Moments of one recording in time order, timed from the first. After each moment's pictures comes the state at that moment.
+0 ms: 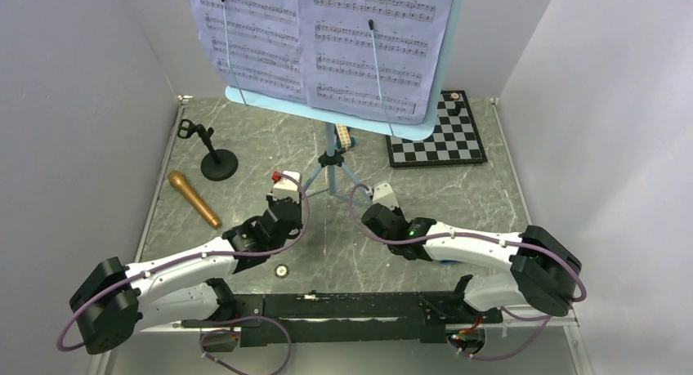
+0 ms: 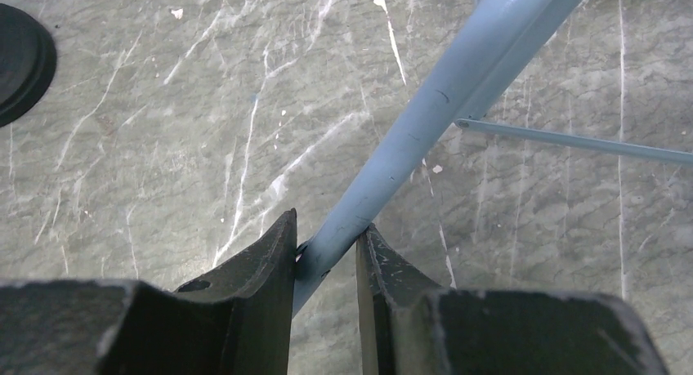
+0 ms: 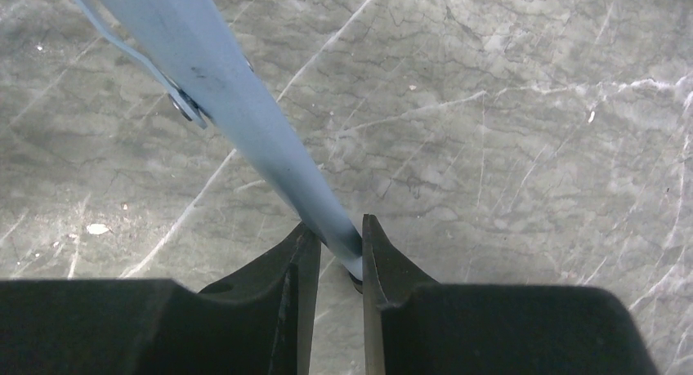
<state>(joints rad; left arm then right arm) -0.92 1.04 0.50 0.02 -0.66 -0.39 0.99 1.29 0.61 -0.30 0.61 0.38</state>
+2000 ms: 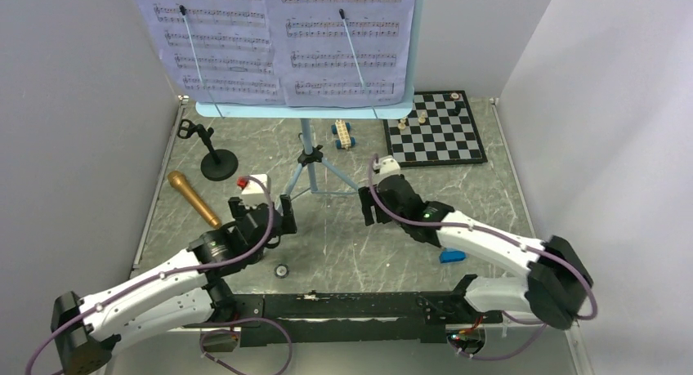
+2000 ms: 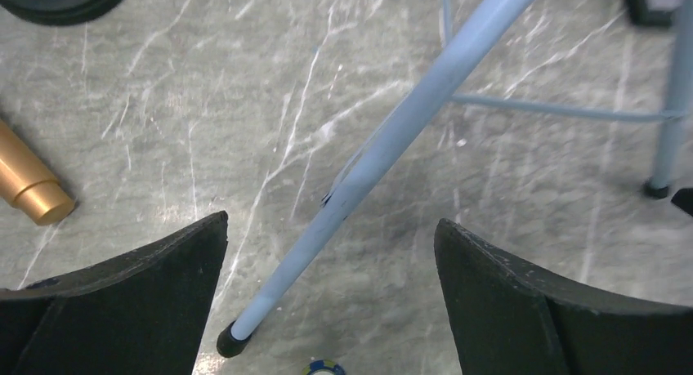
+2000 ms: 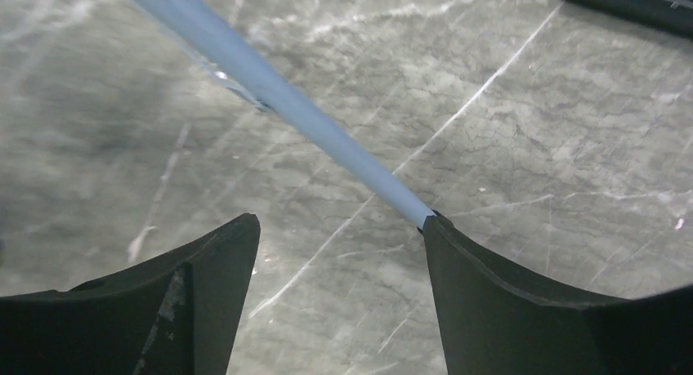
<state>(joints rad) -0.94 0.78 0.57 -0.47 -0.74 -0.67 0.82 1.25 0.71 -0.18 0.29 0.33</state>
